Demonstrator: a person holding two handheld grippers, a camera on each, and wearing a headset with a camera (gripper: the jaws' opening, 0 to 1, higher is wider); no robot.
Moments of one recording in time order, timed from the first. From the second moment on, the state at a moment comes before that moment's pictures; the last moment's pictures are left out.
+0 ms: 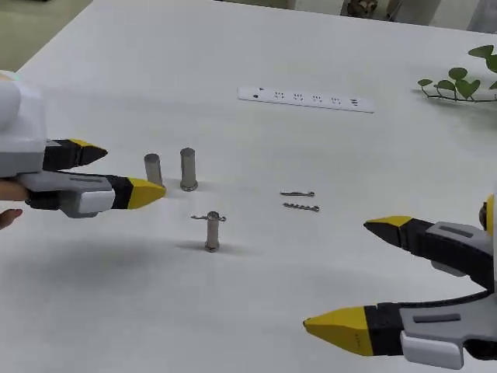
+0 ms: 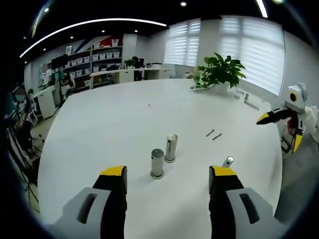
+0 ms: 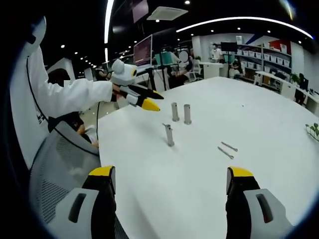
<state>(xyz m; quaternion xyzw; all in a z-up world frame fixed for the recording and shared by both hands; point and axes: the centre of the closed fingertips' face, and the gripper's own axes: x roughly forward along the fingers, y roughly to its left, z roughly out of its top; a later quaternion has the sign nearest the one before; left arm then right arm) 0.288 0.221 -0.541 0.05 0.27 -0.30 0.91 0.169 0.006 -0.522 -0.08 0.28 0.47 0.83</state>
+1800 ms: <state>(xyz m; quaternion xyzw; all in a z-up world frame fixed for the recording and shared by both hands) 0.315 0.192 -0.574 0.08 0.28 -0.33 0.90 0.174 -0.027 -0.530 -0.09 0.30 0.42 0.85</state>
